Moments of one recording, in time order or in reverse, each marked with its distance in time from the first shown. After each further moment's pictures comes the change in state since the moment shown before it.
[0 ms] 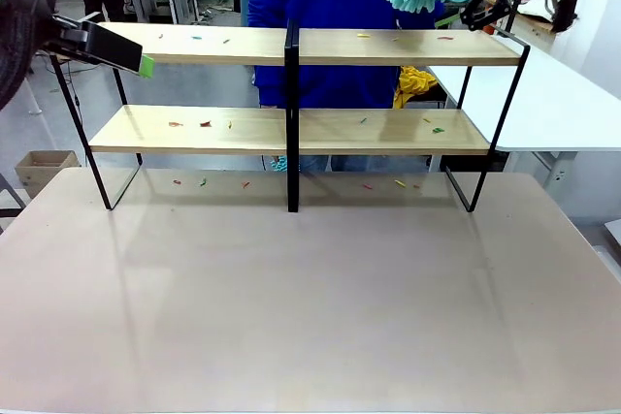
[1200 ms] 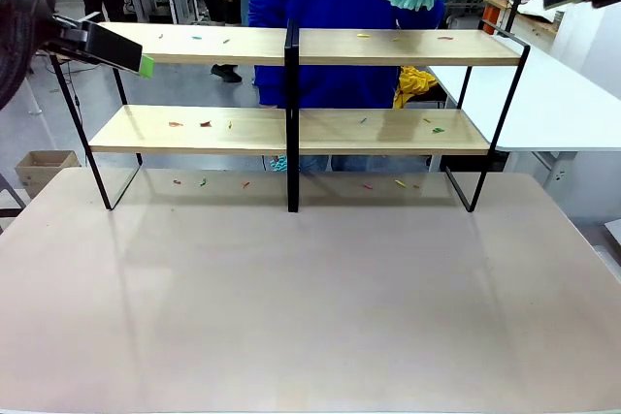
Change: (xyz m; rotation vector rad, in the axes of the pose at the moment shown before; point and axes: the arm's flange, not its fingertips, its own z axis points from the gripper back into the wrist) left arm 0.000 0.000 0.000 0.000 -0.001 0.000; right arm -0.150 0.012 0.119 -0.089 -0.108 0.514
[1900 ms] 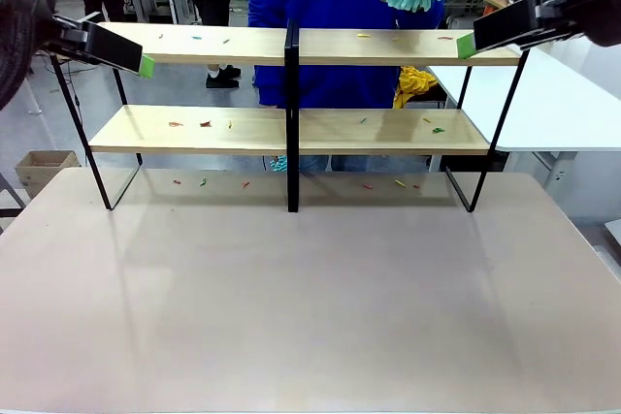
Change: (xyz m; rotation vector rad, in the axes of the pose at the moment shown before) left arm 0.000 0.000 0.000 -0.001 0.001 0.000; right arm -0.093 0.058 -0.041 -0.416 -0.126 0.399
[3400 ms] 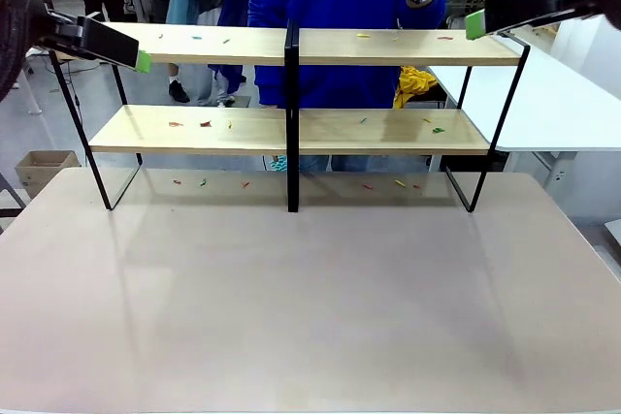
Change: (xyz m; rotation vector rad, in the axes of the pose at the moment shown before) left arm 0.001 0.000 0.005 0.002 -0.013 0.000; right arm -0.003 0.023 0.024 -0.046 -0.074 0.067
